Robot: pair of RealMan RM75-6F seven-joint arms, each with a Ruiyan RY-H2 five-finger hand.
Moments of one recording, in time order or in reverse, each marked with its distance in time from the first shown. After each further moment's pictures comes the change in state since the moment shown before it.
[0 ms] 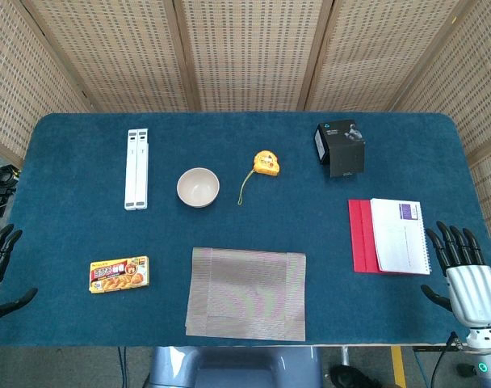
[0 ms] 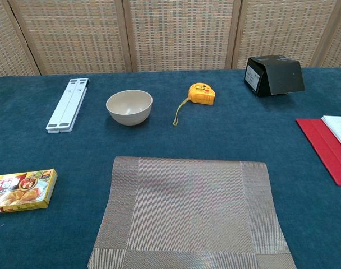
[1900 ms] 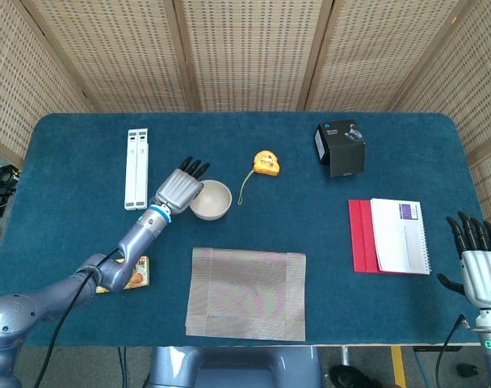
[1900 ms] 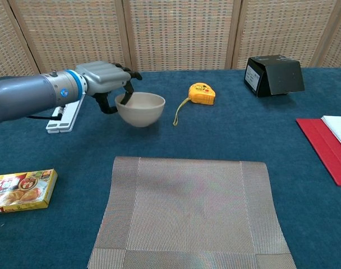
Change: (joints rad) left arm -0.966 -0.630 -0.228 0.714 -0.393 -0.963 0.354; right arm 0.039 -0.014 0.062 0.062 0.181 -0.145 -0.005
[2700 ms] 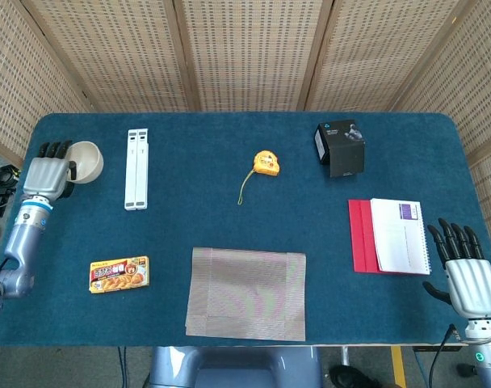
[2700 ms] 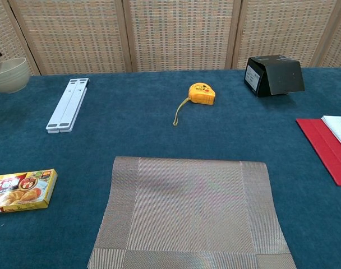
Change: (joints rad) left arm 0.289 0.233 0.064 0.154 -0.081 0.078 -0.332; right arm -0.015 0.012 -0.043 -0.070 -0.103 0.056 -0.039
